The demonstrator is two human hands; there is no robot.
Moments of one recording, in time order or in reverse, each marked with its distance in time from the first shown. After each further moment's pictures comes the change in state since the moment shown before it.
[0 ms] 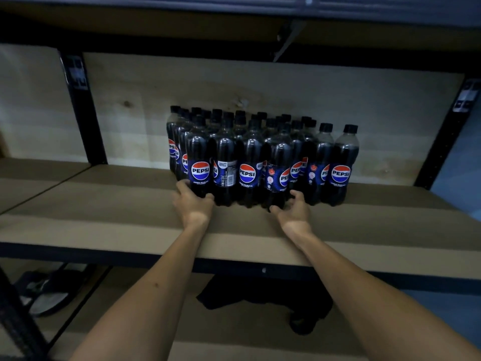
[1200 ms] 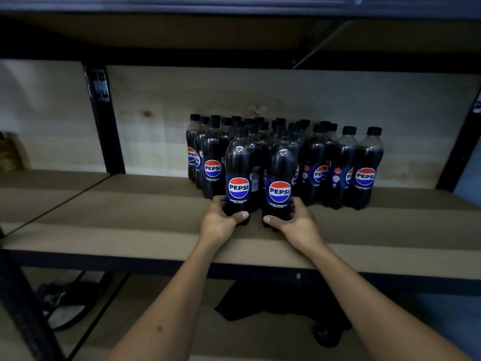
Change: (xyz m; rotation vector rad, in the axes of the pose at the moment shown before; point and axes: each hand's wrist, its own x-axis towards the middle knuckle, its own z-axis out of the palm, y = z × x) left_hand -0.008 -0.022 -0.029 -0.131 -0.423 0.092; right_hand -0.037 -0.010 0.036 -0.013 -0.139 -0.216
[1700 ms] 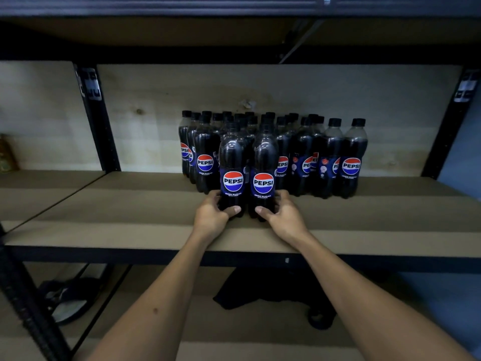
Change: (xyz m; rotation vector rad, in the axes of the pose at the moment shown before) left_hand -0.007 -0.001 -0.001 0.025 -0.057 0.031; right_hand -0.011 -0.011 0.003 -0.036 -0.053 0.033
